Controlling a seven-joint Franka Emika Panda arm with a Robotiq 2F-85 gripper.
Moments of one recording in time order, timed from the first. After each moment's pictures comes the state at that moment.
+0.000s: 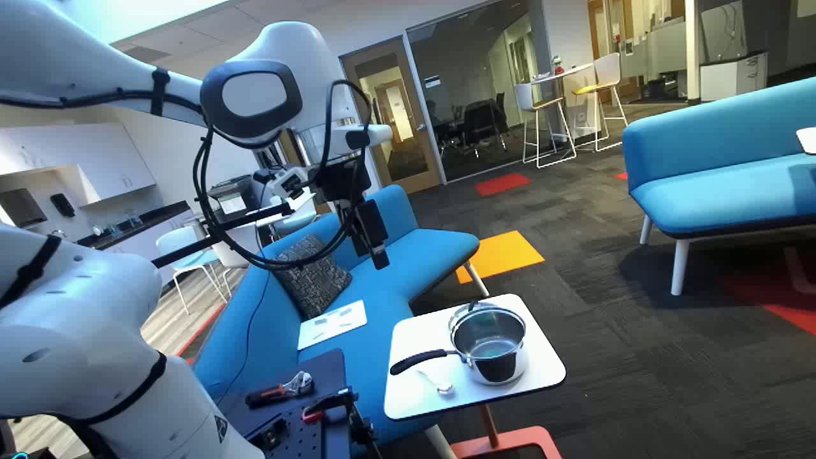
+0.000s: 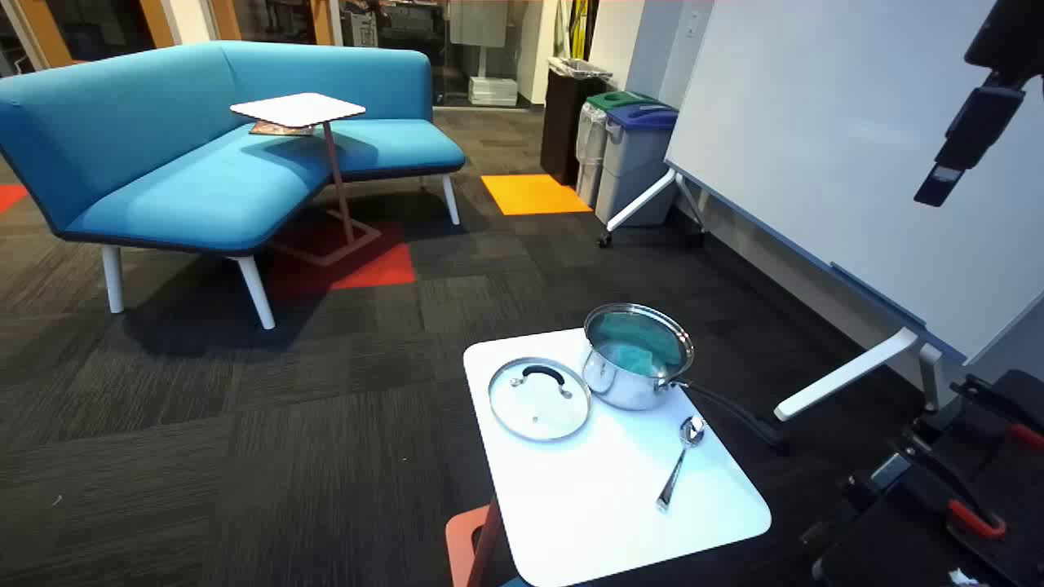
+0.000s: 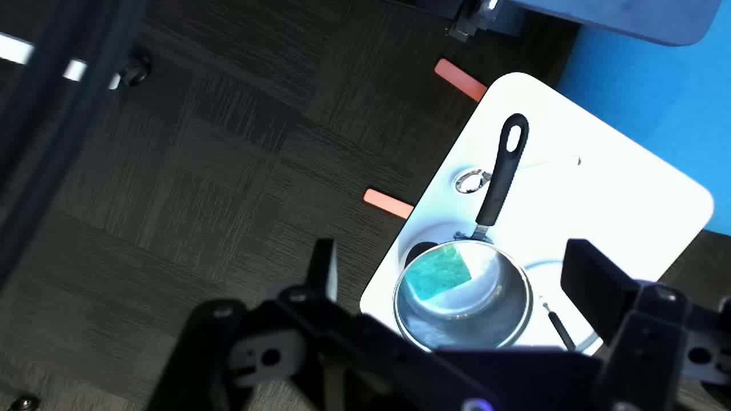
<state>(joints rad) 0.10 -0.57 0.08 -2.70 -0.01 2.12 -0.07</state>
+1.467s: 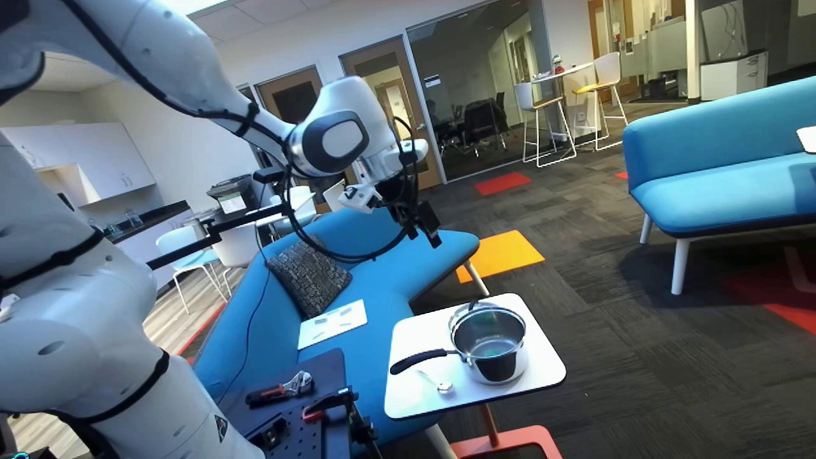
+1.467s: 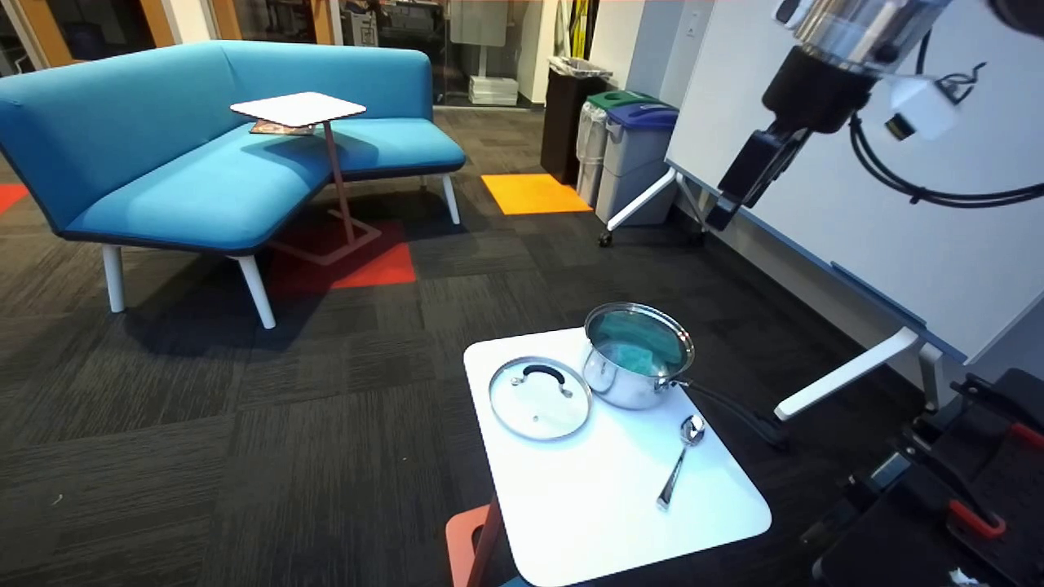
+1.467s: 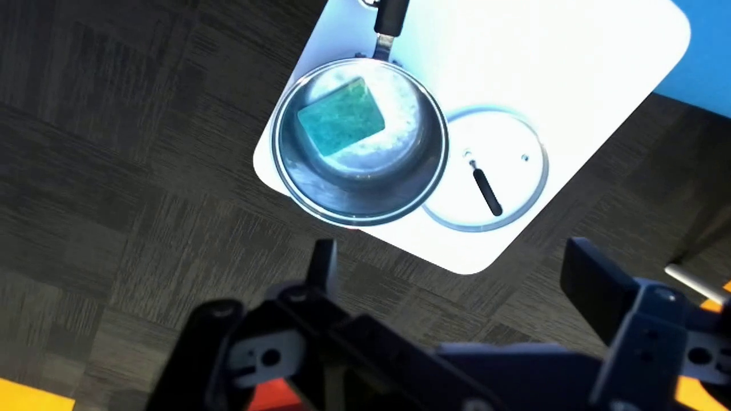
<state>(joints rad) 0.18 -0.09 0.22 -2.51 -0.03 2.61 0.14</state>
